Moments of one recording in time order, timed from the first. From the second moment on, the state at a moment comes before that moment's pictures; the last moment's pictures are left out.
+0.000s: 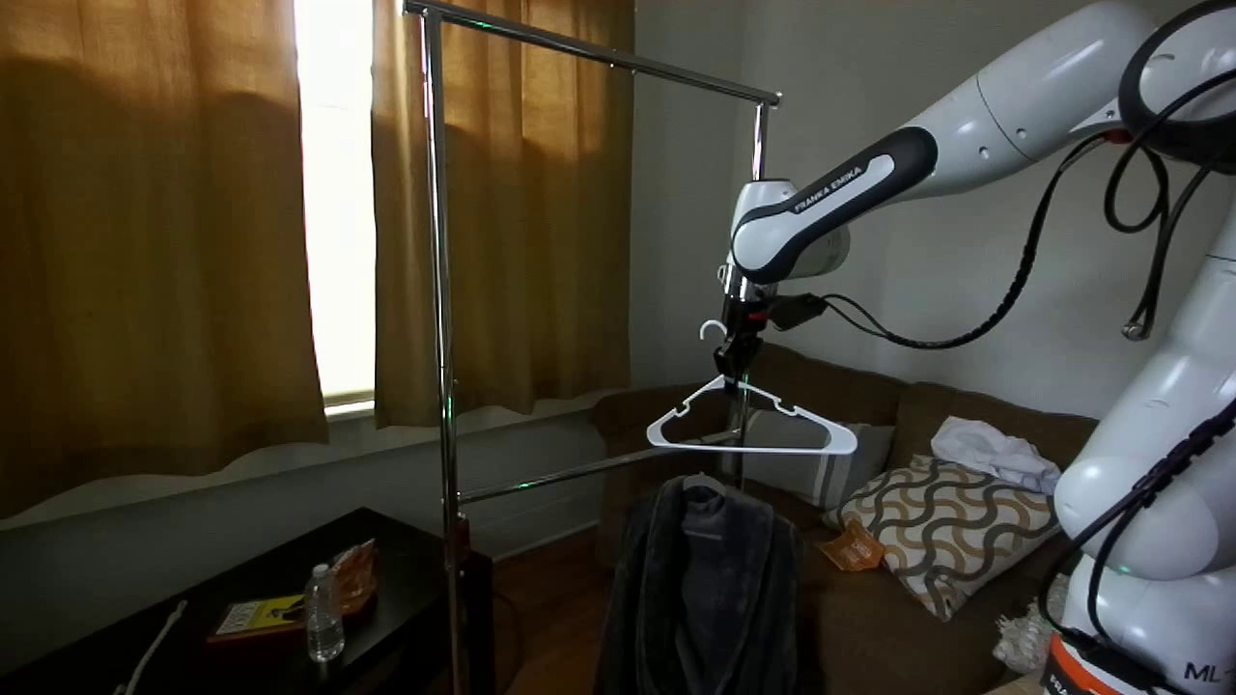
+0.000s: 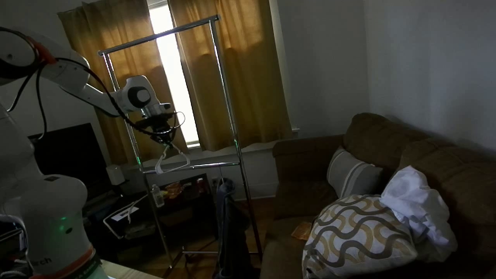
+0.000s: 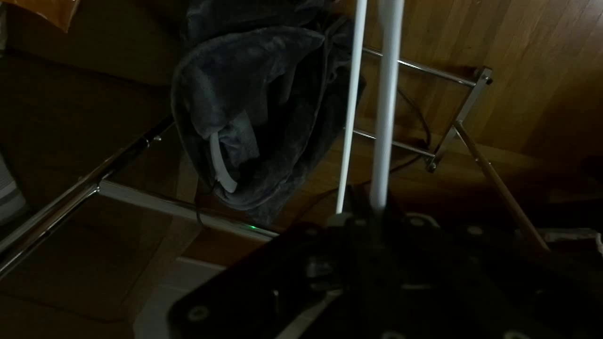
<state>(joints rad) 0.13 -0.21 0.10 -2.28 -0.07 2.28 -0.24</state>
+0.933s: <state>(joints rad) 0.13 -0.24 0.09 -1.97 -0.08 2.20 -0.24</state>
